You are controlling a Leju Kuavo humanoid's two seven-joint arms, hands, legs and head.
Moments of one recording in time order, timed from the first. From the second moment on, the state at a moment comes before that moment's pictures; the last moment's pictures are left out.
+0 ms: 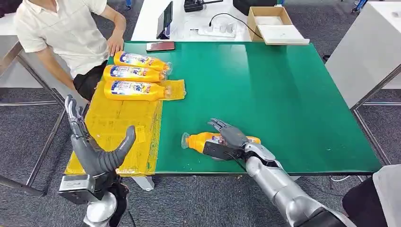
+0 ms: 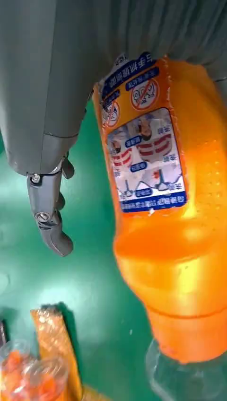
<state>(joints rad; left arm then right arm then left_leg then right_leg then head) -0.06 -0.15 -0.33 -1.69 -0.13 0.67 -0.58 -0.58 -0.06 0.54 -0.66 0.60 0.05 -0.18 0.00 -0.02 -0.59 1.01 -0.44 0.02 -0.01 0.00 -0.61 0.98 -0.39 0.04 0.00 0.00</state>
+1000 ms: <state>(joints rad) -0.04 -0.14 -0.33 -1.69 -0.18 0.61 -0.50 -0.61 -0.12 0.70 -0.67 0.76 -0.01 -0.01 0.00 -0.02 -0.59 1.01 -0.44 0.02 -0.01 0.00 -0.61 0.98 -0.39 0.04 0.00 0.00</state>
